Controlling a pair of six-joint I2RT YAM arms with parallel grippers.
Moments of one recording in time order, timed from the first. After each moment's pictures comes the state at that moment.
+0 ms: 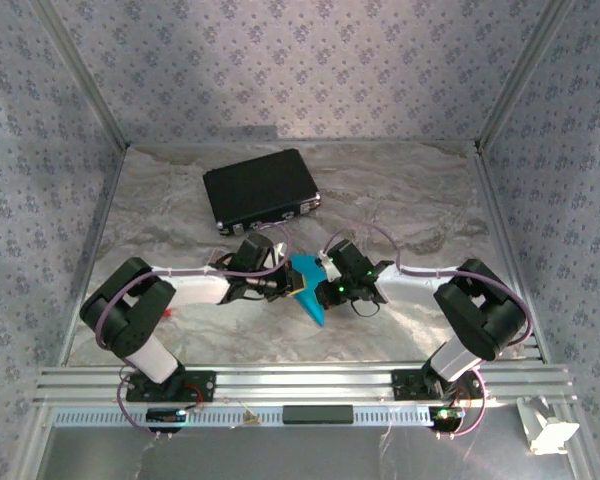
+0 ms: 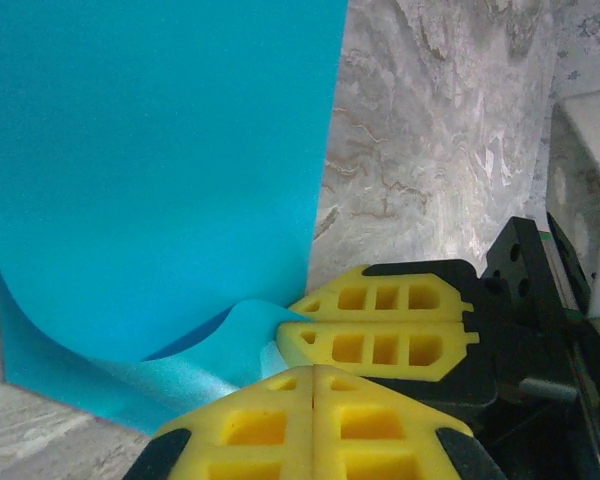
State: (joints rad) left arm -0.73 1.60 0.63 0.22 0.52 -1.05; right arm 0.73 1.57 0.68 -0.13 -0.28 0.35
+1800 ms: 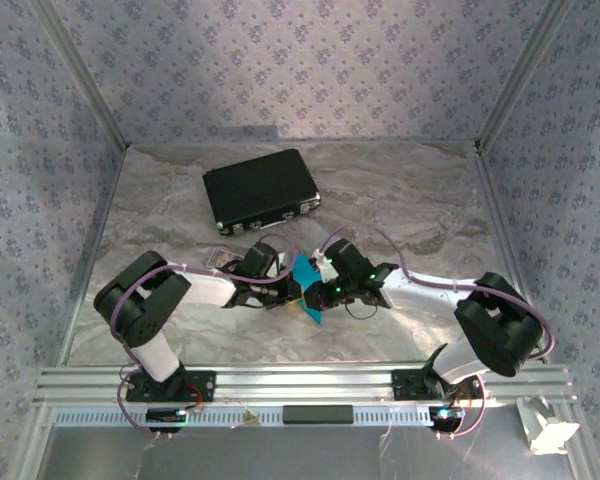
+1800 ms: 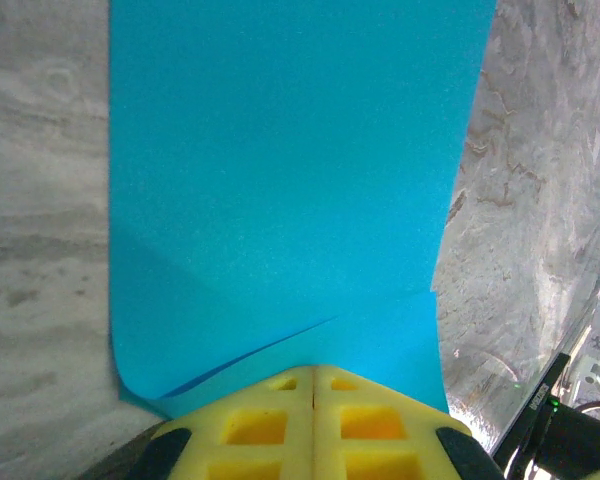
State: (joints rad) left arm -0.76 1.68 0.62 0.22 0.46 -0.99; right arm 0.81 1.47 0.69 -0.14 -0.44 0.51
